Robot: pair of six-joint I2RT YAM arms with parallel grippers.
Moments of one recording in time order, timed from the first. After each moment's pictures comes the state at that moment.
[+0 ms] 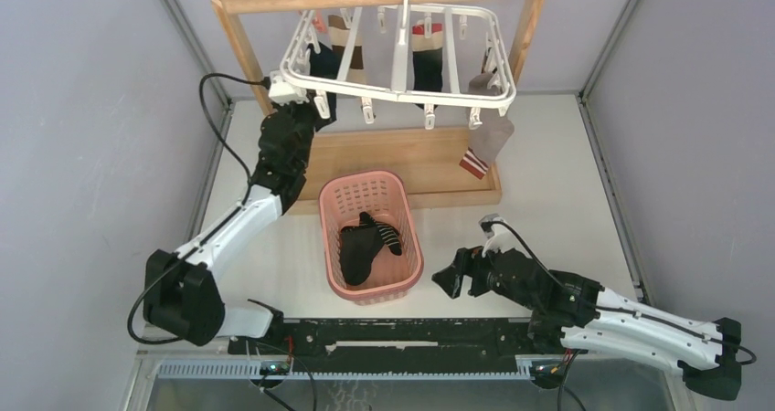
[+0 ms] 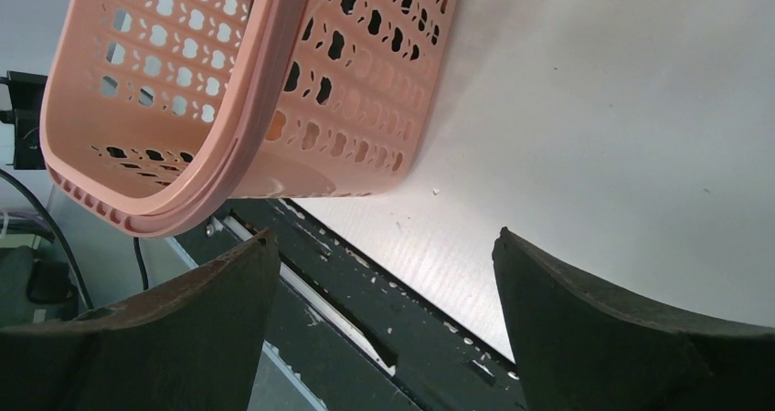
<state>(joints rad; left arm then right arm) -0.38 1.37 1.03 0.50 -0.30 -0.19 1.15 0.47 0.44 -0.50 0.27 0.80</state>
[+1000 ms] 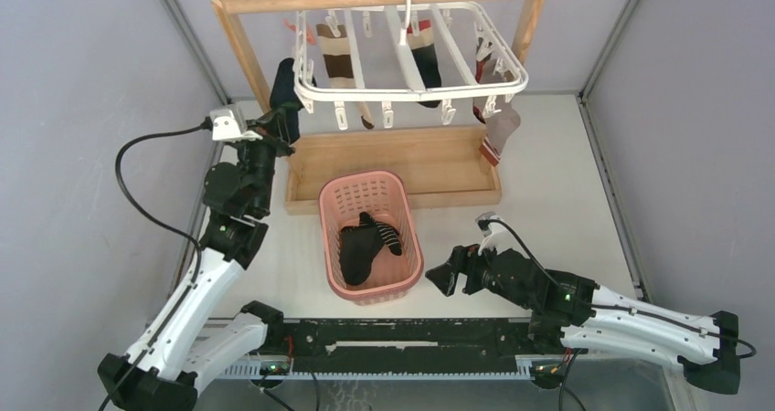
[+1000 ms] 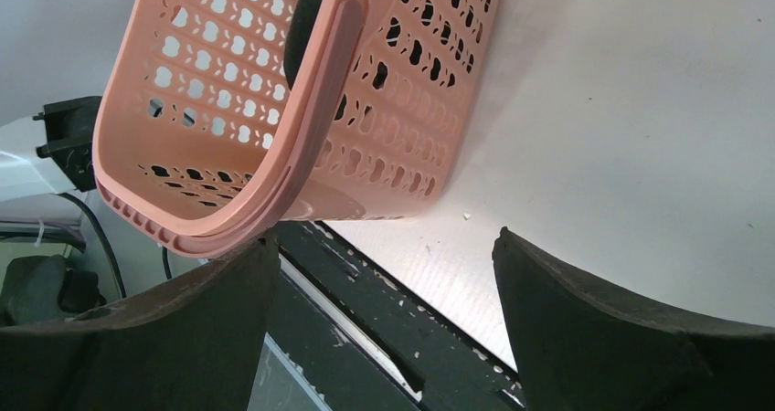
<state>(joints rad) -0.38 0.87 0.86 0.33 -0.31 -0.20 1.19 0.52 0.44 -0.40 0.30 0.81</state>
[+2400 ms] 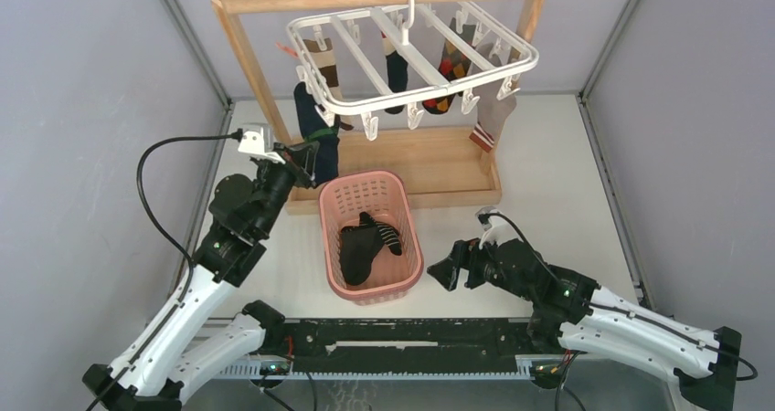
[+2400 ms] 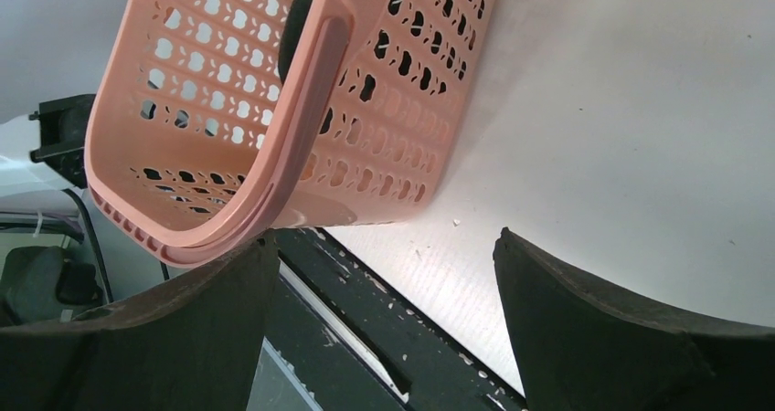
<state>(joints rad) -0.52 0.75 0.85 0.03 -0.18 -0.26 1.04 0.54 0.44 -0.38 0.15 0.74</state>
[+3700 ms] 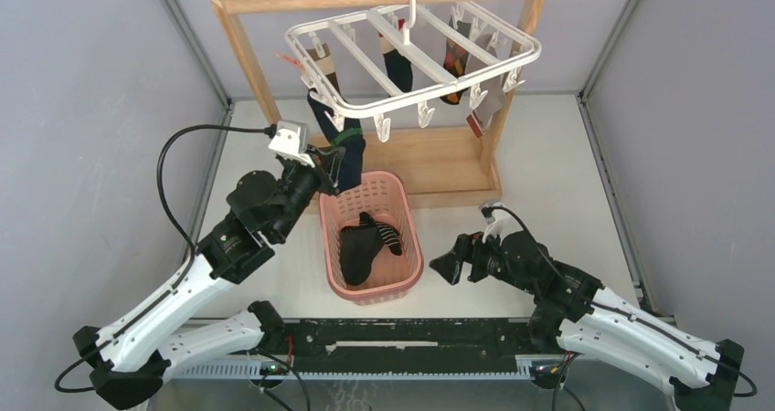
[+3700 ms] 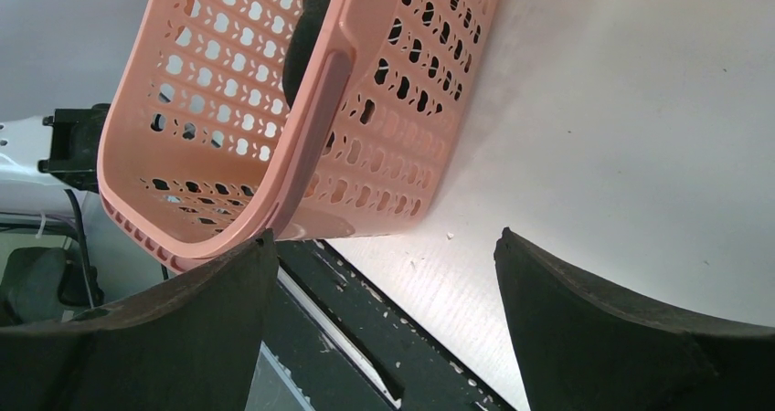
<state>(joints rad) -0.83 0.83 1.00 -0.12 -0.39 -0.17 0.94 0.53 0.46 -0.38 0.05 0.68</state>
